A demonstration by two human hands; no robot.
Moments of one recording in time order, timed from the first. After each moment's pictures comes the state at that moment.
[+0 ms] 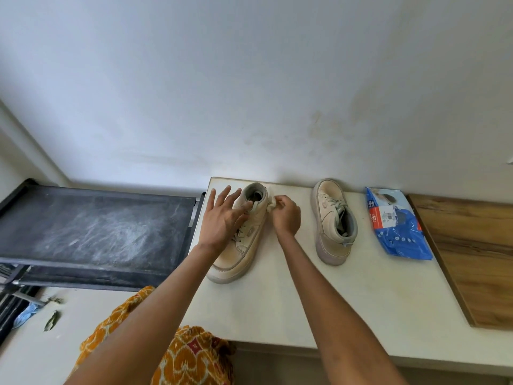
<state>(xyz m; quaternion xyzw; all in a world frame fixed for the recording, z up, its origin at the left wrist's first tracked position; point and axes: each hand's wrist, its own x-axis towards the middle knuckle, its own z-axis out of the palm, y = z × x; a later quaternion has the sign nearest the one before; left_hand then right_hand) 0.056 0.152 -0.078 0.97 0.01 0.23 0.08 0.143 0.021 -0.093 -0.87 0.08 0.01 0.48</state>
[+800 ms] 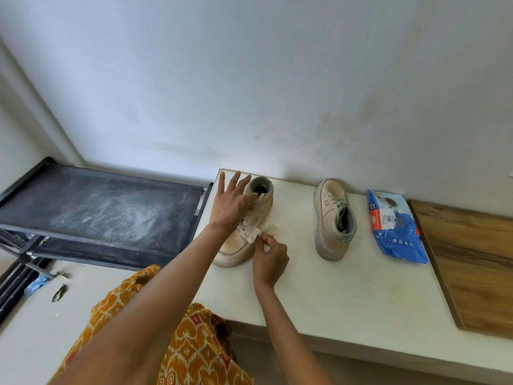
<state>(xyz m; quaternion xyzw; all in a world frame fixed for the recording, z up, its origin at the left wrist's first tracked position) 0.056 0.143 -0.054 0.99 0.02 0.14 0.02 0.015 0.017 -0.117 -0.86 0.08 -0.06 0.50</state>
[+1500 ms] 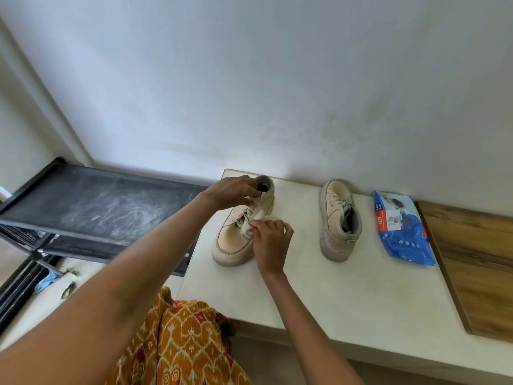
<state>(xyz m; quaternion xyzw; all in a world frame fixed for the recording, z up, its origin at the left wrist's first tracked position) 0.081 0.185 -0.022 0.99 -0.16 -0.01 0.04 0.041 0.017 -0.114 -0.91 -0.21 -0.21 0.28</state>
